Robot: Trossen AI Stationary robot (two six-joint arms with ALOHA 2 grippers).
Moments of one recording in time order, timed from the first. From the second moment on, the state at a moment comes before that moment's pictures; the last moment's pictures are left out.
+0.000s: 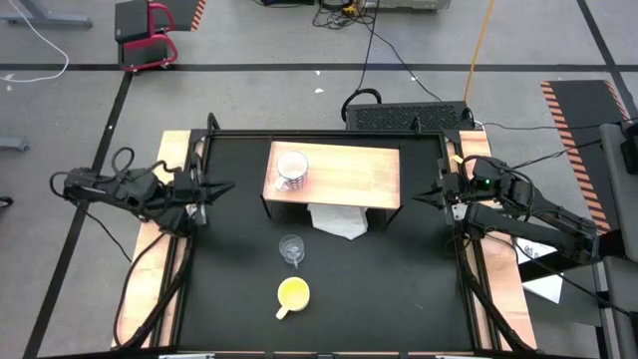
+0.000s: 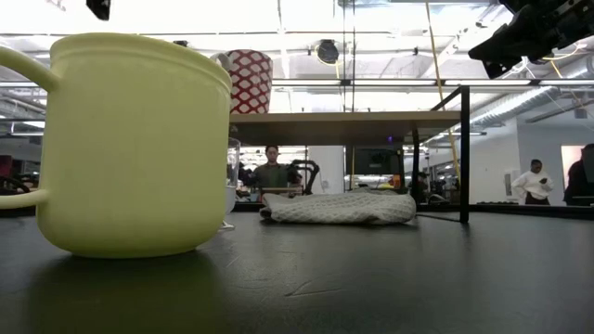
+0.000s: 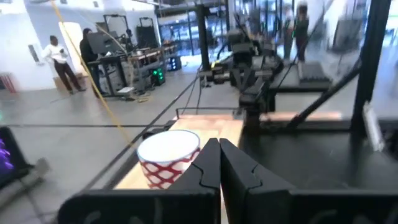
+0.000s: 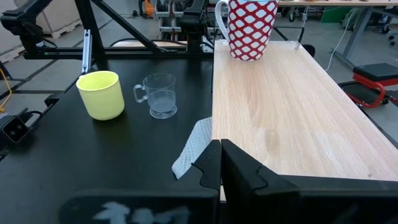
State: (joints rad) left arm -0.26 0.39 0.61 -0.21 -0.46 0.08; right arm -0.43 0.31 0.50 -0.52 -0.42 -0.12
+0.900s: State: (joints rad) left arm -0.26 0.00 0.24 -0.15 -0.44 0.20; right arm -0.43 0.31 0.50 -0.48 -0.42 -0.11
